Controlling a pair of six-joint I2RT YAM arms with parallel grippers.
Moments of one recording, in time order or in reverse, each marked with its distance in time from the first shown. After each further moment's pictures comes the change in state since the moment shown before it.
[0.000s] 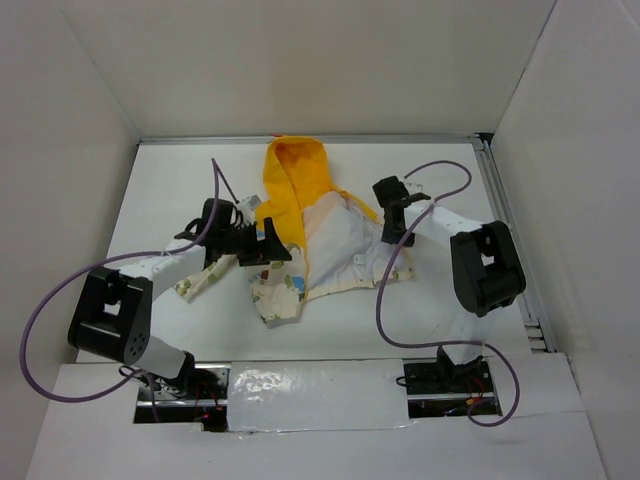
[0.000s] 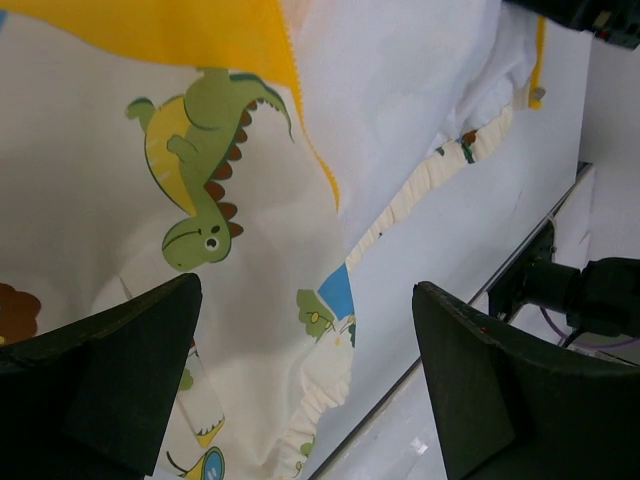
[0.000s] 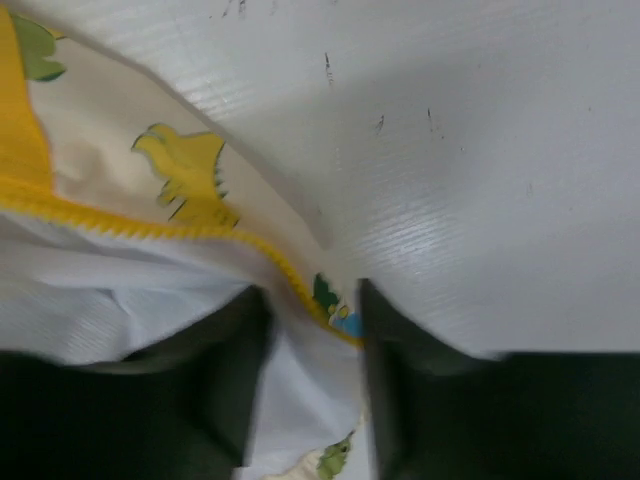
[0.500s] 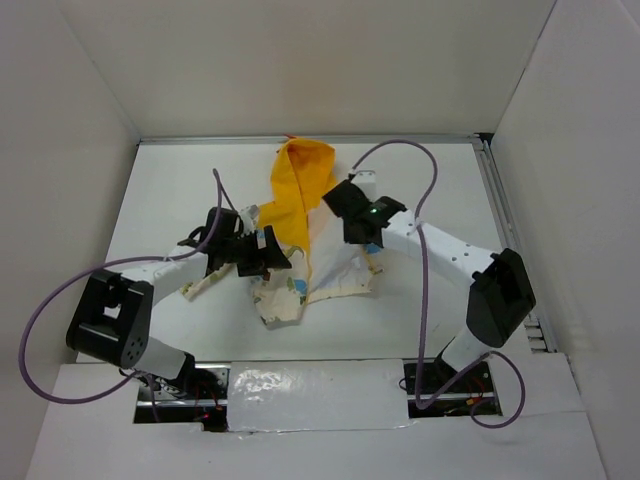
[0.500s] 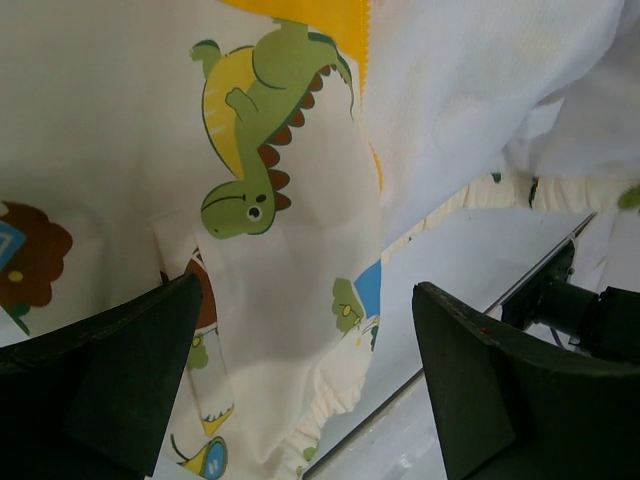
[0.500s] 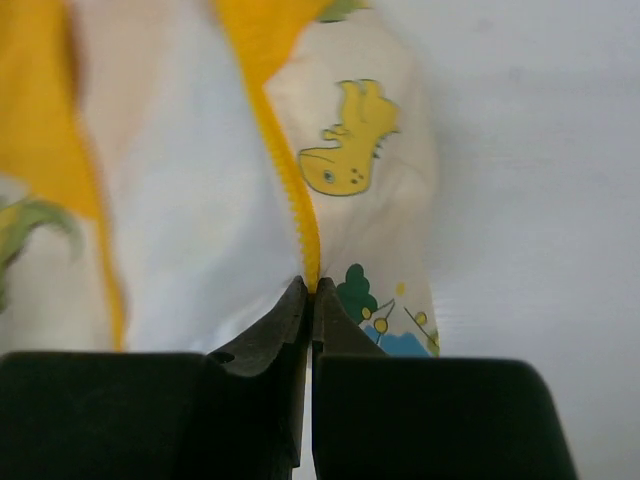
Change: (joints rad) left arm -0.046 -0.009 -0.068 0.007 -0.098 -0.071; right arm 0.337 -0.179 0.142 -0.164 0.123 0.038
